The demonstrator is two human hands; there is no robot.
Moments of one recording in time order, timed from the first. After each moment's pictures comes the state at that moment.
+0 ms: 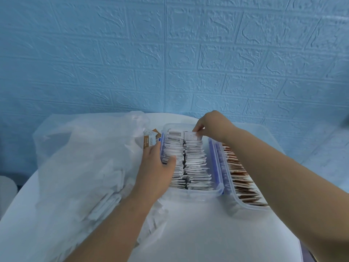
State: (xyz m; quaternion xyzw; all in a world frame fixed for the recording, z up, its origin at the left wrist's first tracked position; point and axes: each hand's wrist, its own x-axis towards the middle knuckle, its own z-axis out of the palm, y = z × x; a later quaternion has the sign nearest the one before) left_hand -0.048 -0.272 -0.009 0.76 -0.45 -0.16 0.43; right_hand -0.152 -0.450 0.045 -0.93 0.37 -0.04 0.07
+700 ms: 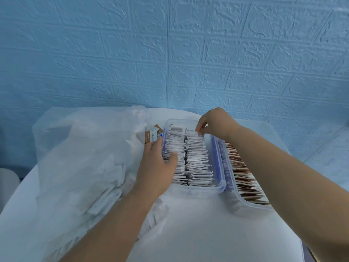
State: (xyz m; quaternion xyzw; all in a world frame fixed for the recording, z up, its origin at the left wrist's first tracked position) left_hand -0.046 -0.274 -0.018 0.77 -0.46 -0.13 0.42; right_hand -0.153 -0.454 0.036 -0.92 0.37 -0.06 0.11
